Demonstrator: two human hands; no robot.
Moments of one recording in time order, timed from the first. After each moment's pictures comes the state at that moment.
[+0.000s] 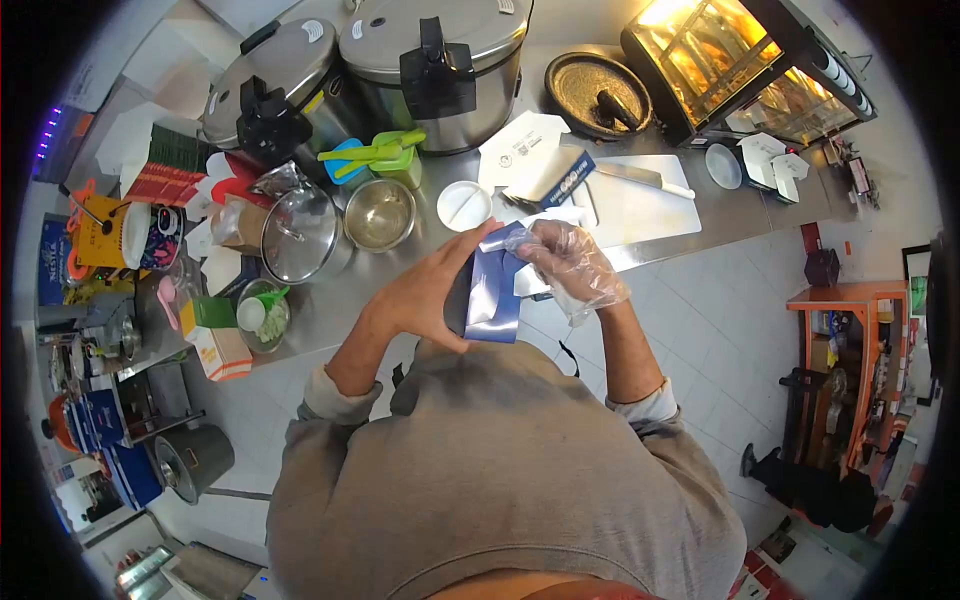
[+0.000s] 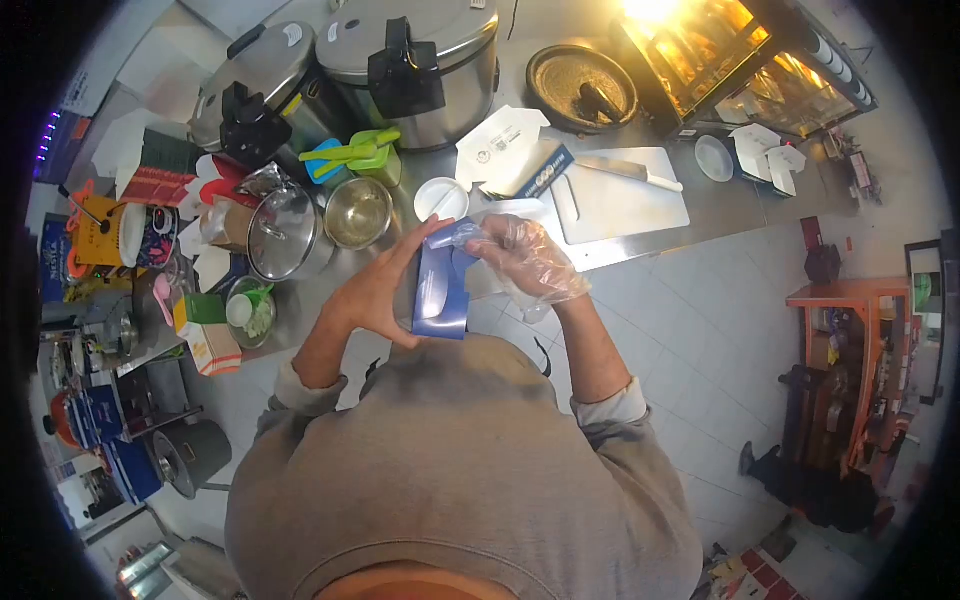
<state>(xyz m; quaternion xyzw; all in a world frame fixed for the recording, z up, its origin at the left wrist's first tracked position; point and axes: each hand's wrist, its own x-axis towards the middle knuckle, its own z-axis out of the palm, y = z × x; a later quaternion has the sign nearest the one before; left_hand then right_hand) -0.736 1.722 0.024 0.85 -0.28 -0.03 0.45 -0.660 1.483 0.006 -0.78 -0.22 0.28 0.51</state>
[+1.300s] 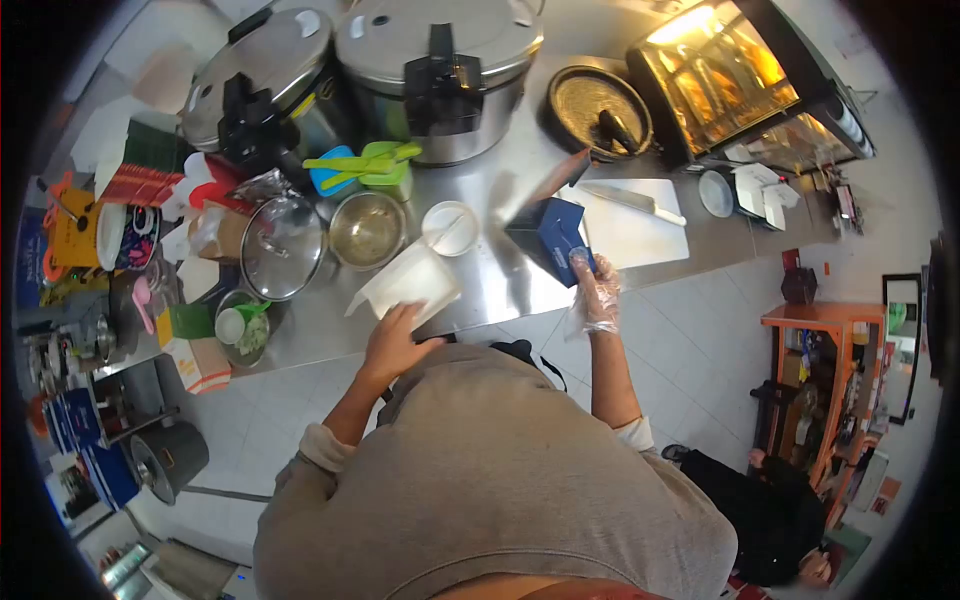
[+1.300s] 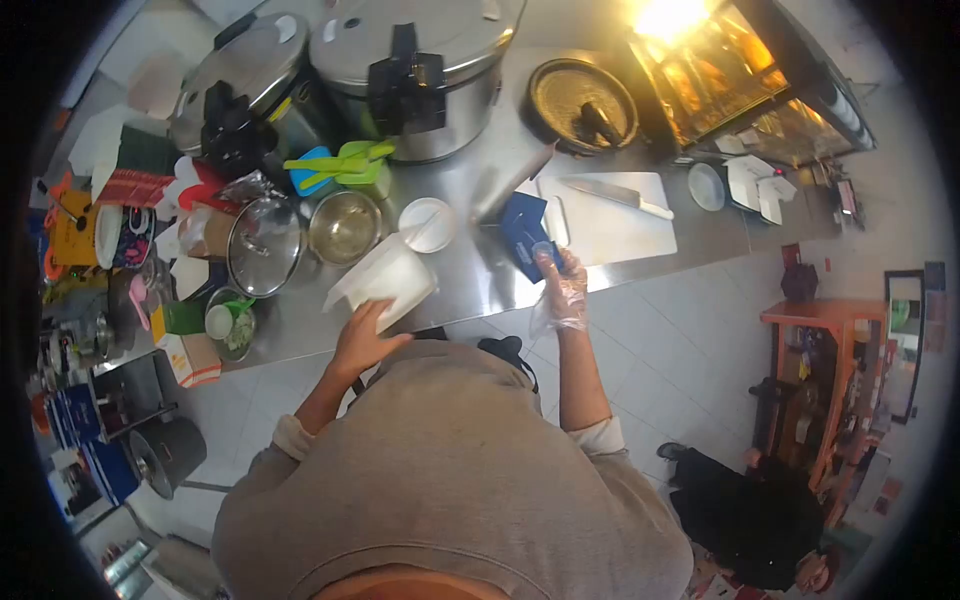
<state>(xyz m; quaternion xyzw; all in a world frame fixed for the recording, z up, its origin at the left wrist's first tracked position) -0.779 1.767 -0.131 0.90 0.04 -0.20 0.37 -0.627 1.441 -0.135 -0.64 0.06 0.04 0.76</state>
